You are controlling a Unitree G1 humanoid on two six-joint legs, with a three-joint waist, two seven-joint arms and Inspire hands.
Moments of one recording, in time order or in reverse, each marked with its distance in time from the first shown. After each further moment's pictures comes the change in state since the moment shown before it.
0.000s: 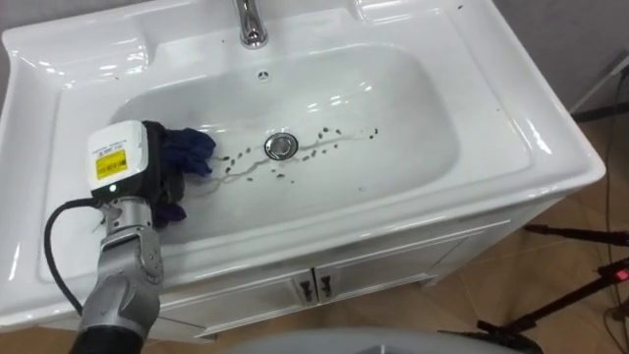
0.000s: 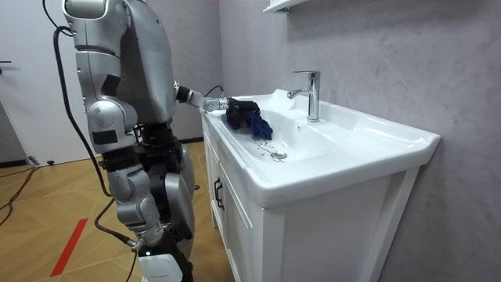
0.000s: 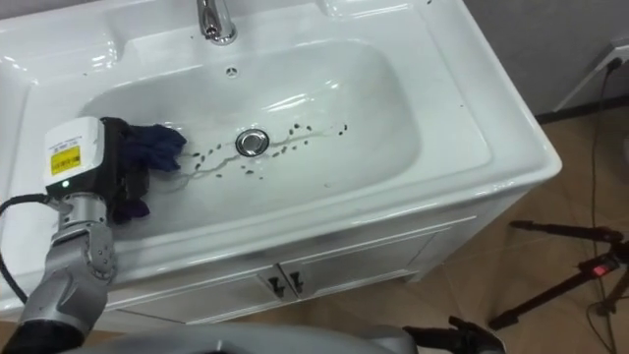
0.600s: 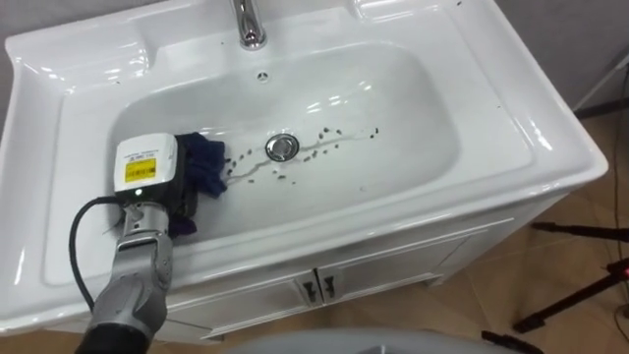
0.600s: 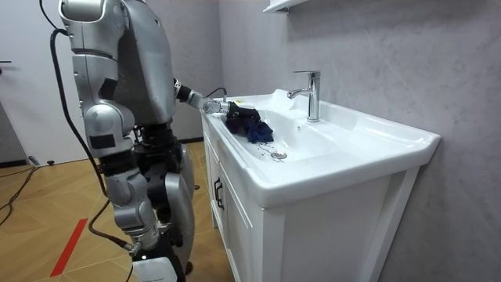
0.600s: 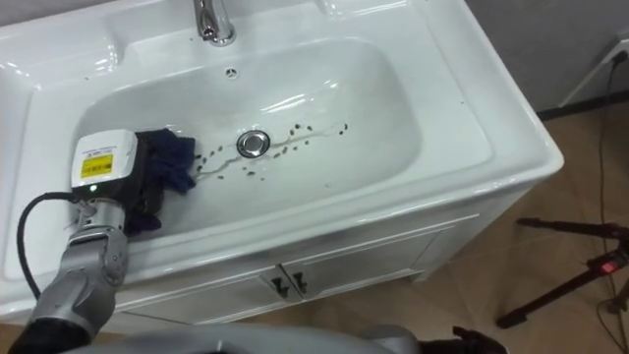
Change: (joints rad) left arm -0.029 0.013 -0.074 0.093 0.063 0.030 -0.040; right arm 0.001 -0.021 0.032 0.000 -0.109 0.038 -0.029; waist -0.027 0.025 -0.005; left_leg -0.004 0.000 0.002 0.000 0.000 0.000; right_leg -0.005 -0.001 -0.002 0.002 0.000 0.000
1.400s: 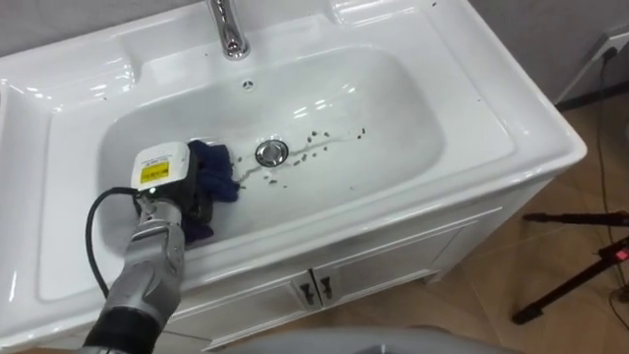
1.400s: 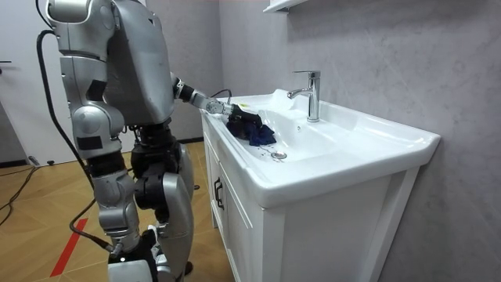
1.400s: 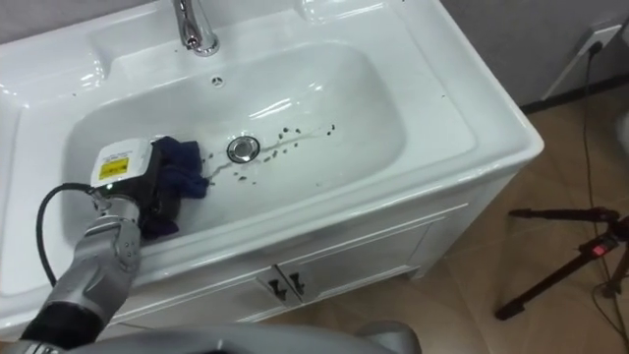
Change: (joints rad) left arm -0.062 -0.013 -0.052 0.015 -0.291 0.052 -0.151; right arm 0.014 0.020 0.040 -0.013 -0.159 0.109 -0.013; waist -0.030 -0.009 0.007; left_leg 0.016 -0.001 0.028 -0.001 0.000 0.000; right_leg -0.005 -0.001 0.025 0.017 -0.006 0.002
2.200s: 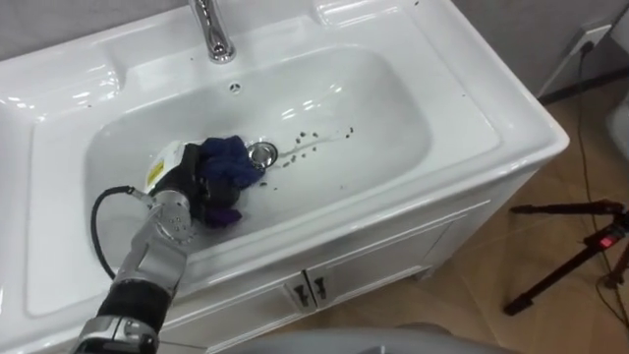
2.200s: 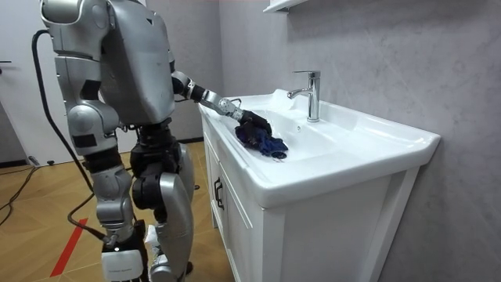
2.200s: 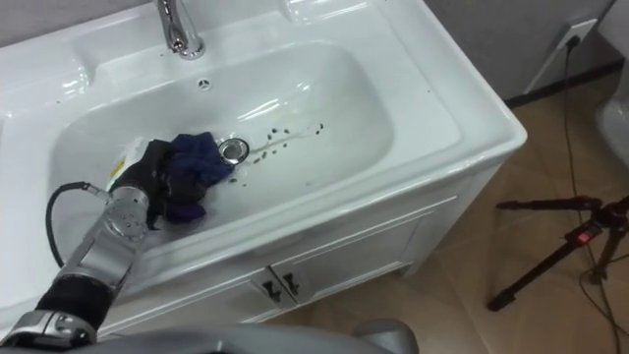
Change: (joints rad) left arm -0.131 -0.046 0.045 0.115 -0.359 0.005 -0.123; right arm 0.018 0.056 -0.015 -0.033 -0.120 0.105 0.062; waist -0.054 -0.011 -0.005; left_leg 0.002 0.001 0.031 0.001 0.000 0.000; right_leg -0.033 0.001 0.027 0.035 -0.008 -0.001
